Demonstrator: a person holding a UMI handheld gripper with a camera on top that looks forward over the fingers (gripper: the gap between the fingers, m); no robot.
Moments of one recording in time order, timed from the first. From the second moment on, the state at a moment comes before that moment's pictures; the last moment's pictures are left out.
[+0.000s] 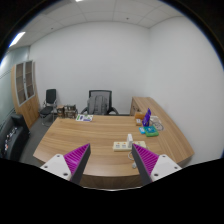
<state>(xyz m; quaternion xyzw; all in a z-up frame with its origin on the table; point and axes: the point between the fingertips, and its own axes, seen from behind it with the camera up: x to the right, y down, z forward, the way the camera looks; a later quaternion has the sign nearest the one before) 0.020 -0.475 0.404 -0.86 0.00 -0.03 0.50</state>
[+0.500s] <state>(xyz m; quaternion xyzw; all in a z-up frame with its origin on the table) 0.085 -0.422 0.268 -0.88 0.06 -0.08 0.47</state>
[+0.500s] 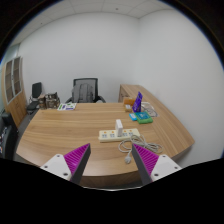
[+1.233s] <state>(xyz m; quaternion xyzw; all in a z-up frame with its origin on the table) 0.183 -0.145 0.059 -0.87 0.01 -0.02 0.49</state>
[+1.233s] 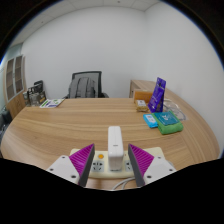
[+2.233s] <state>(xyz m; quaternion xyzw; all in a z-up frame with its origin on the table) 0.327 -0.098 0.229 -0.79 0.06 -0.02 0.61</state>
